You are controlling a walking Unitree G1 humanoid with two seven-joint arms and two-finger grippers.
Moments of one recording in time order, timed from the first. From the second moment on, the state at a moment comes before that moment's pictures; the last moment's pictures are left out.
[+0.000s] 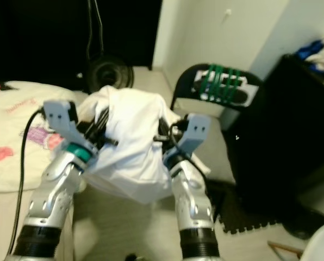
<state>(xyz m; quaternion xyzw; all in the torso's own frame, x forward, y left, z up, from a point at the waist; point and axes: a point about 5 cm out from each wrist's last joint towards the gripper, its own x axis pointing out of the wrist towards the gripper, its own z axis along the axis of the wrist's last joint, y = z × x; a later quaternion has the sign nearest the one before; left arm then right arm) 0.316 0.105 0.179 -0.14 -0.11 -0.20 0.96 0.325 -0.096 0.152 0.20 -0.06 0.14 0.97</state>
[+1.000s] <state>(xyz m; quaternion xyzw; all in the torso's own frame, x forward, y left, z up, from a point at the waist) 0.321 0.101 0.185 -0.12 -0.12 -0.19 0.97 0.324 -0.093 0.146 0.19 -0.05 0.15 0.97</state>
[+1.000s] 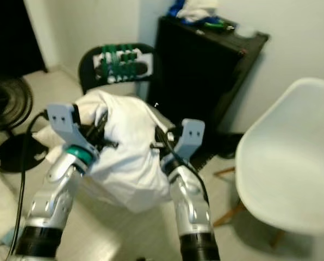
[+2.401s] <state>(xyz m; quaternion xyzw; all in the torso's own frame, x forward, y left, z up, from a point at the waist) 0.321 0.102 0.195 -0.12 -0.11 -0.20 0.97 0.325 -0.100 0.176 0.17 -0.09 0.16 0.97</state>
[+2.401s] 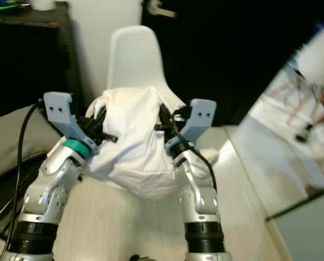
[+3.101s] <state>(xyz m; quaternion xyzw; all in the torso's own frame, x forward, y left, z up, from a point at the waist) 0.316 0.097 0.207 -0.14 -0.14 -0.21 0.96 0.325 -0.098 0.194 0.16 -0.11 0.17 0.97</state>
